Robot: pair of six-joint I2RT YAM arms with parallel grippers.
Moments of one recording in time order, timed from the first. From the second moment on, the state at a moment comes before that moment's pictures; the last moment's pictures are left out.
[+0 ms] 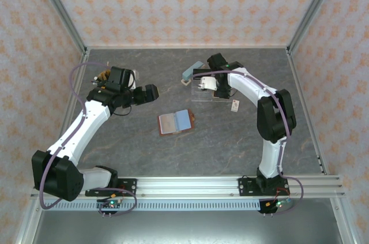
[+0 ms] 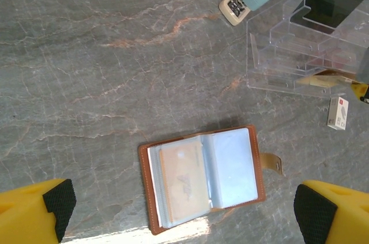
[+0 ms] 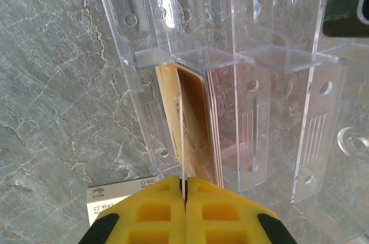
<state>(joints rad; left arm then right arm) -0.22 1.26 1.08 -0.73 0.21 -0.51 0.42 1.93 1.56 -0.89 0.21 -1.01</state>
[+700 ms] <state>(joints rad) -0.22 1.25 1.08 -0.72 0.24 -0.51 0.40 1.97 1.56 -0.85 0.18 -1.07</state>
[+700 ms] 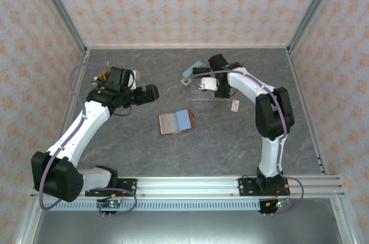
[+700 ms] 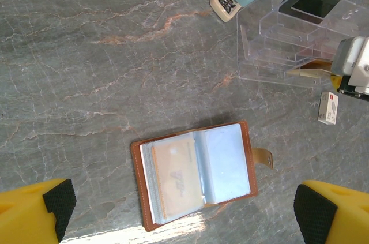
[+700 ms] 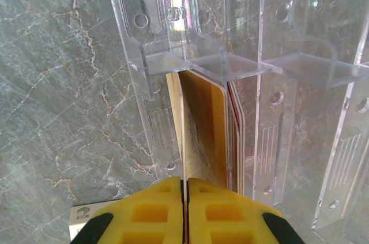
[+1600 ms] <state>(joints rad) -0.22 1.25 1.08 -0.72 0.24 -0.51 0.39 1.97 1.56 -0.81 0.19 -1.08</state>
